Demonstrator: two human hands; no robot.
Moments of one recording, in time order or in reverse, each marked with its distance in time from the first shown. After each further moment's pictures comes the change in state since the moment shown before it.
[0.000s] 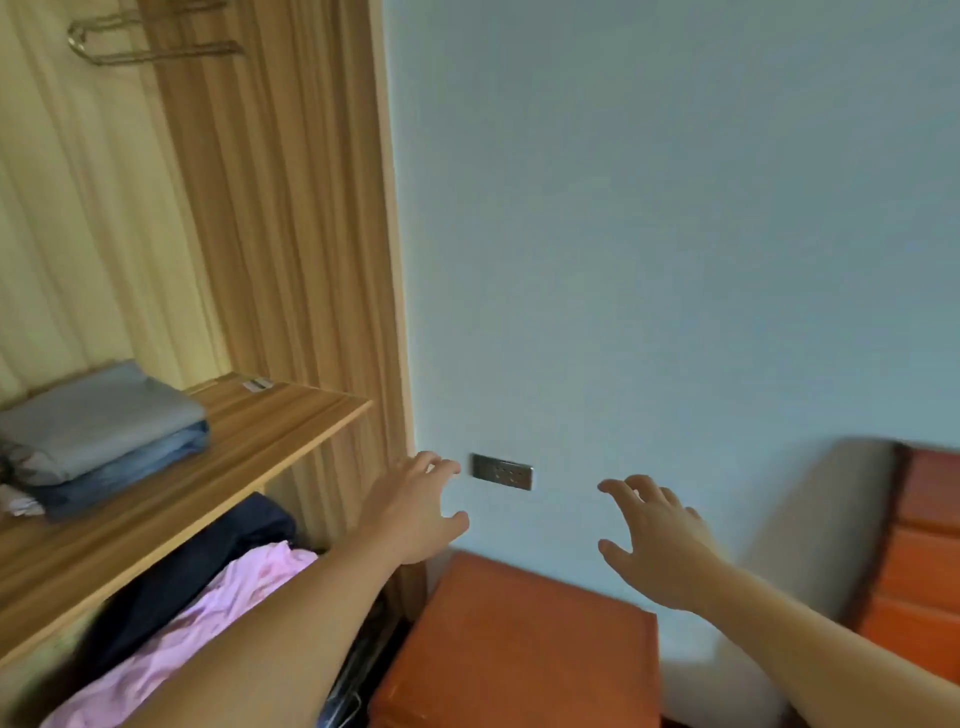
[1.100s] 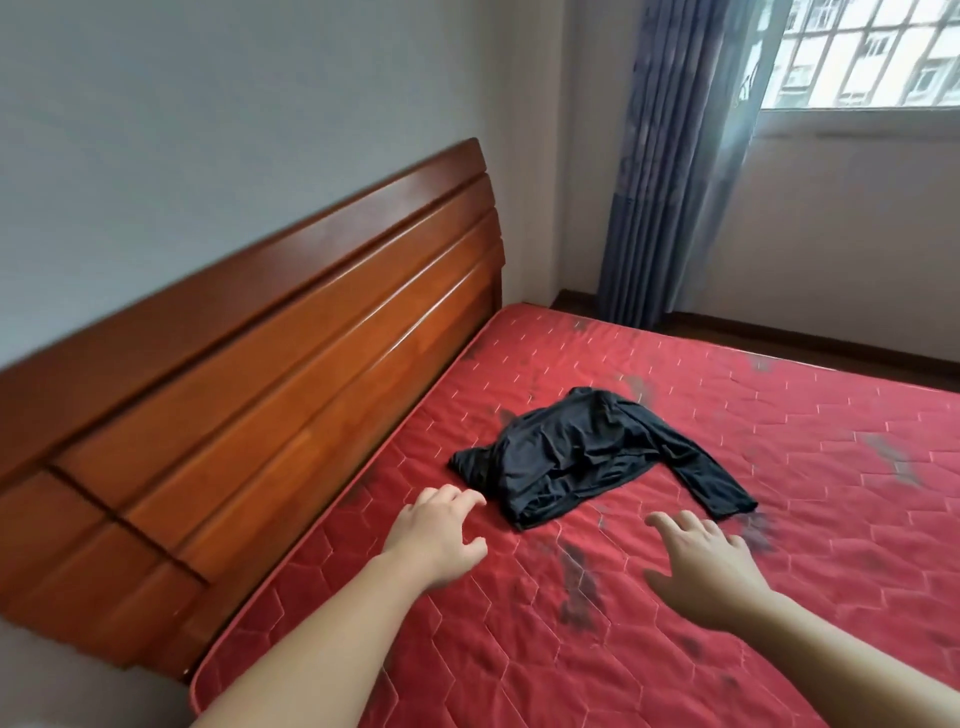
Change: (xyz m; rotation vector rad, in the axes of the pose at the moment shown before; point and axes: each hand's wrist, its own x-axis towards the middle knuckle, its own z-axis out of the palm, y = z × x) left_hand -0.257 0.794 0.308 0.008 -0.714 1.356; right_hand -0.737 0.377 -0.024 0.075 -0.148 1.657
